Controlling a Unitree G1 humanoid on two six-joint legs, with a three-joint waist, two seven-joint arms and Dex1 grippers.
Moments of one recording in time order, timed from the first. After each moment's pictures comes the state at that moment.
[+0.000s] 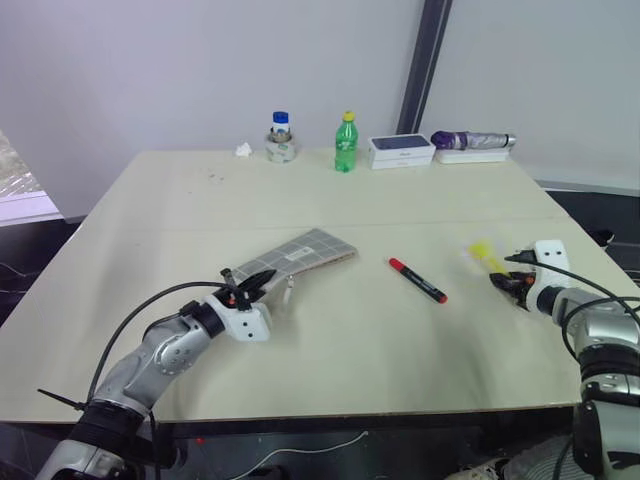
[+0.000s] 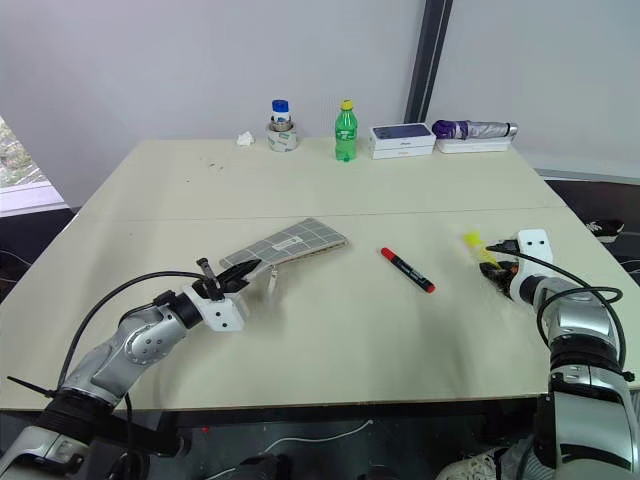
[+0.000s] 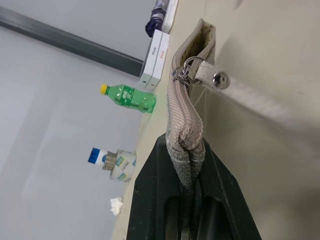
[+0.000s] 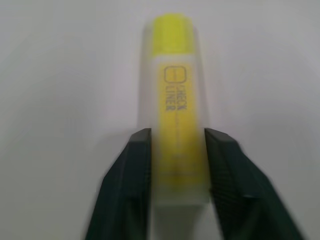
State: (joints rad) left arm -0.34 0.62 -0.17 0.18 0.54 -0.59 -0.17; right arm -0.68 -0.73 -0.28 0.82 0.18 0.38 0.64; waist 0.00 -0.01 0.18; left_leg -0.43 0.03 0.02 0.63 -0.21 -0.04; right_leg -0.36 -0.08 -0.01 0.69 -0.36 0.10
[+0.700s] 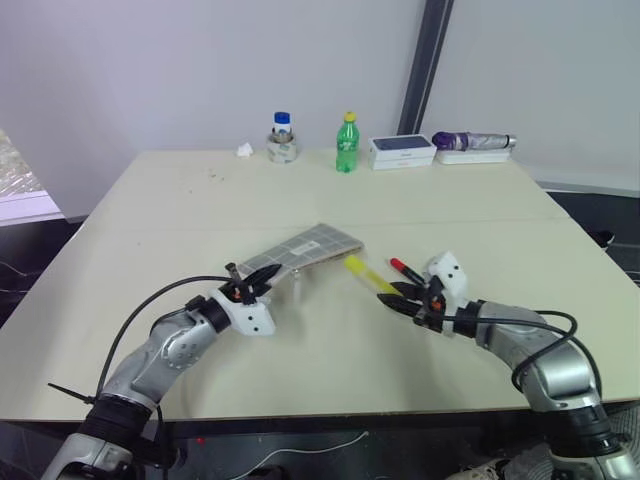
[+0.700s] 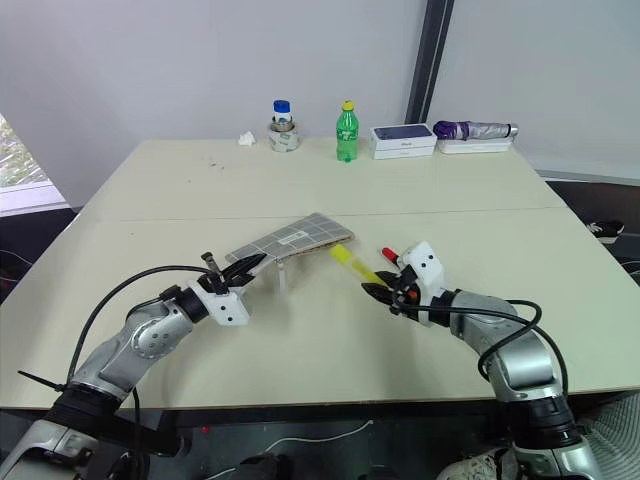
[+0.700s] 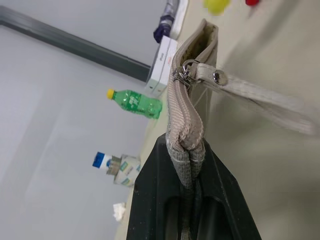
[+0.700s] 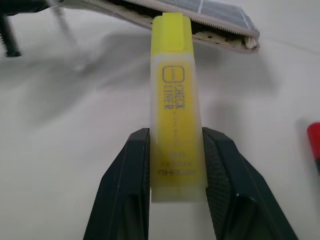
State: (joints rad) left arm -0.37 0.59 -0.18 0.18 0.51 -0.60 -0.18; right arm -0.35 -0.55 -0.01 -0.17 0.37 0.59 0.75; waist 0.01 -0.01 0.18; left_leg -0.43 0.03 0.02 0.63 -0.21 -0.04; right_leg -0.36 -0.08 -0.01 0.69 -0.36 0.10
